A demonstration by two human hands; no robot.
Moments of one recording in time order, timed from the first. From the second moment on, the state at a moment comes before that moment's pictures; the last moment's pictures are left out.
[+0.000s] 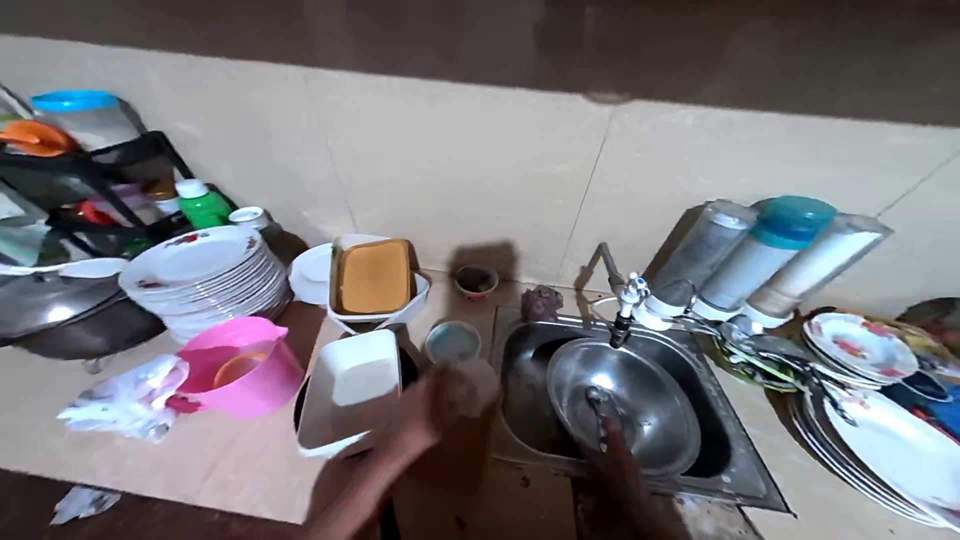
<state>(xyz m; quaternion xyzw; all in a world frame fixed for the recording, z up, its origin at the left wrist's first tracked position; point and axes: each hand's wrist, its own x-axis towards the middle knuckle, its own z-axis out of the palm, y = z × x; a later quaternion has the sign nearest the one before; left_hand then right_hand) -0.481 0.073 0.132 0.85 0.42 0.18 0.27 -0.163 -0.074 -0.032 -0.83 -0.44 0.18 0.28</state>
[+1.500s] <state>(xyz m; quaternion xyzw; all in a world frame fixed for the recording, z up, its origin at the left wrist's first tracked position) -0.480 0.068 0.194 0.82 0.55 -0.03 0.14 -0.249 0.075 0.043 -0.58 -0.48 0.32 0.57</state>
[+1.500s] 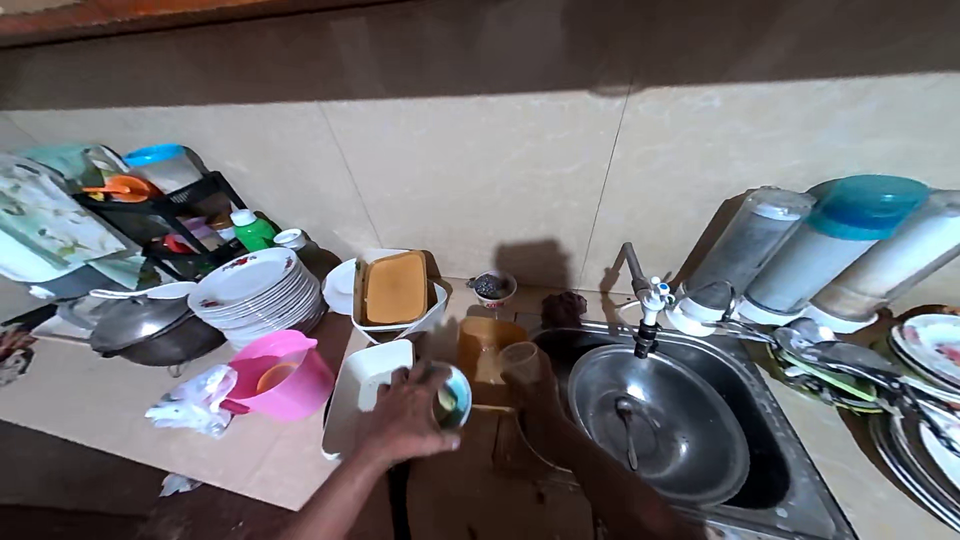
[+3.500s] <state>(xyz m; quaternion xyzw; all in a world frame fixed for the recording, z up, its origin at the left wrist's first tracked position) -0.381 0.047 0.068 0.81 0.46 0.27 0.23 -0.235 -0.015 -0.021 -0.45 -0.40 0.53 0.60</state>
